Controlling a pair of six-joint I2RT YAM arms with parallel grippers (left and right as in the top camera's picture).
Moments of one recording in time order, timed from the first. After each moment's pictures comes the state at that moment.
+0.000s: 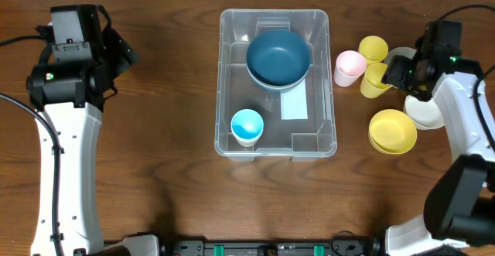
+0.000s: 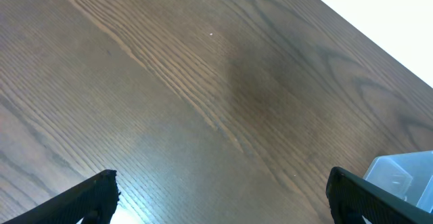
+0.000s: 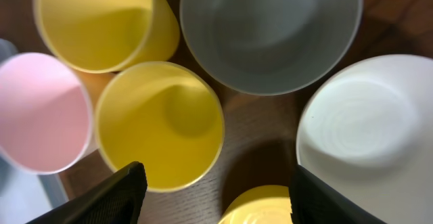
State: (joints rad) left arm 0.09 1.44 1.54 -1.02 -0.27 -0.56; right arm -0.17 1.74 1.32 -0.74 -0.03 0.30
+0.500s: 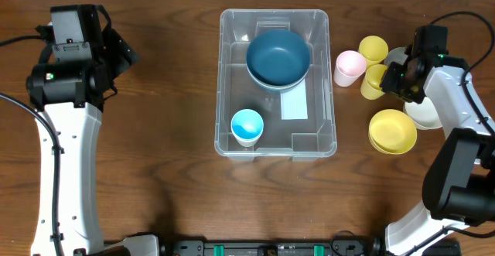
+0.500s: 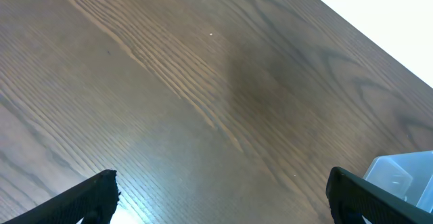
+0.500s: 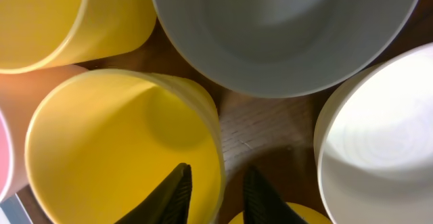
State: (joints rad) left arm 0.09 1.44 1.54 -1.02 -0.27 -0.56; right arm -0.17 1.85 1.32 -0.72 -0.03 0.30
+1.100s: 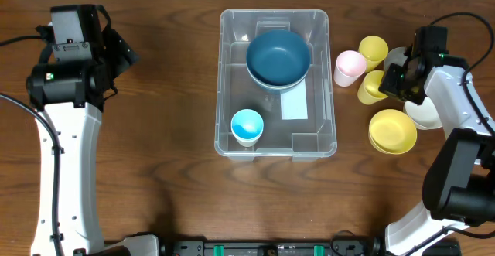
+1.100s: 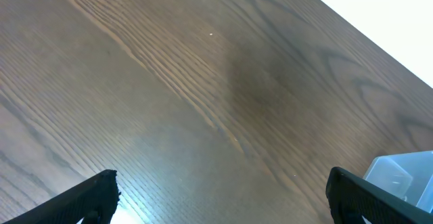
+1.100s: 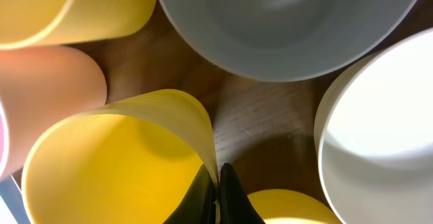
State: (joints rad) left arm 0.09 1.44 1.54 -1.02 -0.27 -0.56; right arm -0.17 1.84 1.33 -0.77 -0.04 0.28
